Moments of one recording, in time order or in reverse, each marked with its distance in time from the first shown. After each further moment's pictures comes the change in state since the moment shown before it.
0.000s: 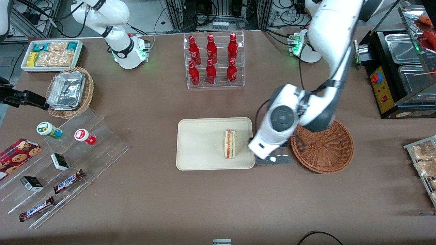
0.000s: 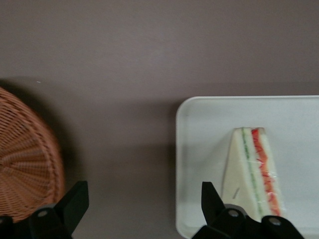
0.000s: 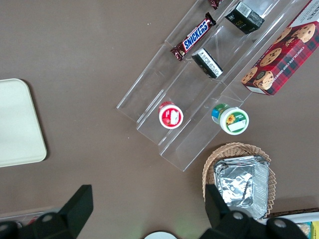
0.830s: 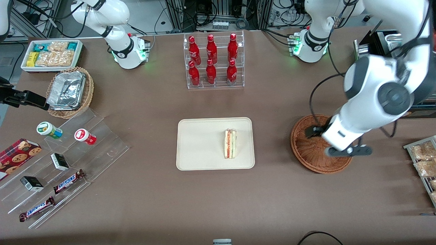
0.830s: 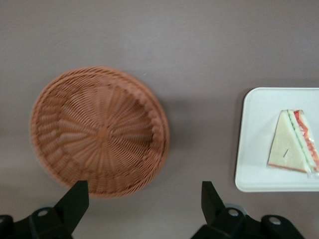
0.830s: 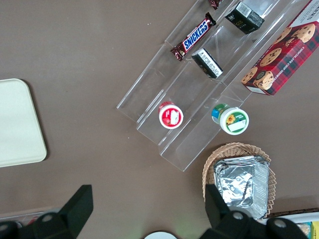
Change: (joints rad) arm 0.252 -0.324 -0.001 -0.128 -0.043 -0.207 0.224
